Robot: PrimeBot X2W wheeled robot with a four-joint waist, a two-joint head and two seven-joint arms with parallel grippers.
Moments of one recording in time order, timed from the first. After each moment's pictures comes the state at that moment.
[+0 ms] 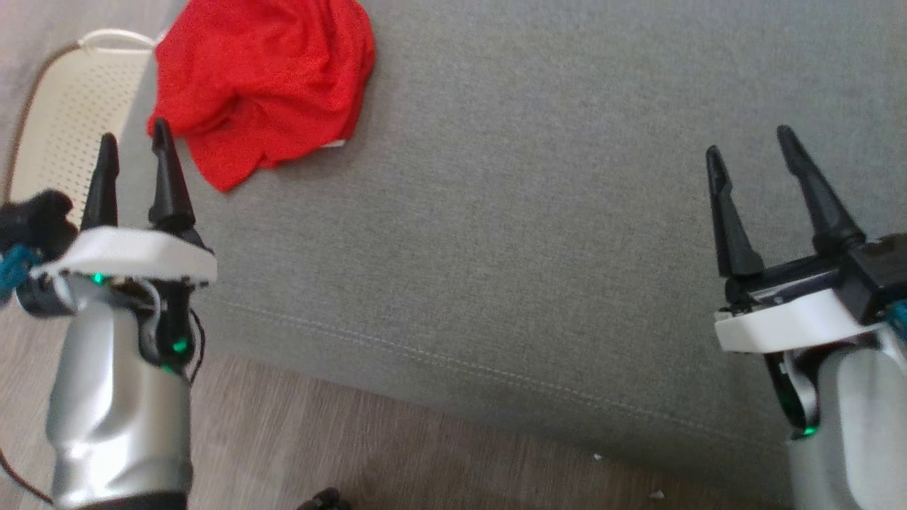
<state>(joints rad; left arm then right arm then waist) -0.46 0.06 0.10 0.45 -0.31 -0.10 -0.24 -0.22 -0.14 0.13 0.01 -0.07 0.13 -0.09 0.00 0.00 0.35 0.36</state>
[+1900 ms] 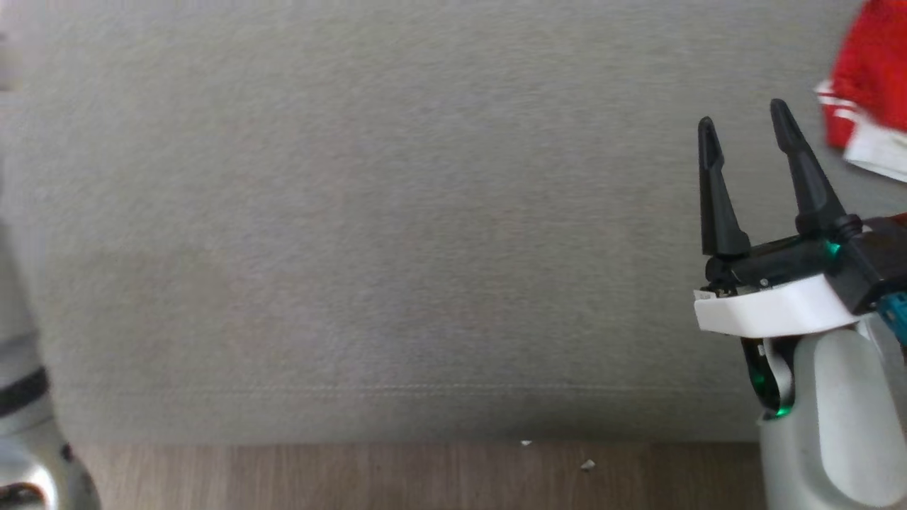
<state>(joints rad) -0.78 0.26 0.17 0.24 -0.05 -0.09 -0.26 -0.28 -0.08 0.13 0.04 -0.05 0.13 -0.16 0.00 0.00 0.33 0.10</state>
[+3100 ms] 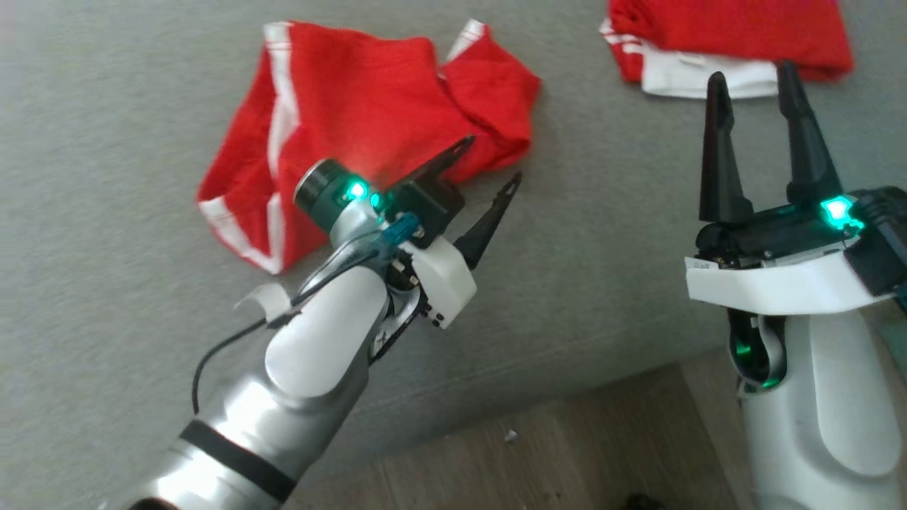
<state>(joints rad) -0.72 0.04 -0.76 0.57 -0.16 -0.07 -0.17 -0.35 -0.06 0.16 0.09 0.11 0.13 -0.25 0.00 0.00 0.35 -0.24</state>
